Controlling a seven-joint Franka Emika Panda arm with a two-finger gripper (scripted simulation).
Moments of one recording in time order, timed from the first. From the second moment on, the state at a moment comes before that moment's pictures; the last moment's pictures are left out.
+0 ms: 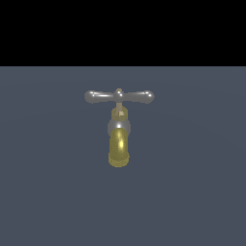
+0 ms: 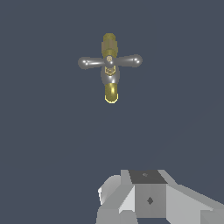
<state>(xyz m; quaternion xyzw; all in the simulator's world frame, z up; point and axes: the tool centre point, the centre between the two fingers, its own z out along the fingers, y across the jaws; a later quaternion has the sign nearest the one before) -0.246 -0.014 0.513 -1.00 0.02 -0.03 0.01</state>
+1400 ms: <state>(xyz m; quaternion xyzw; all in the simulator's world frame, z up) -0.218 -0.054 0.438 -0.99 -0.17 -0.02 0.01</state>
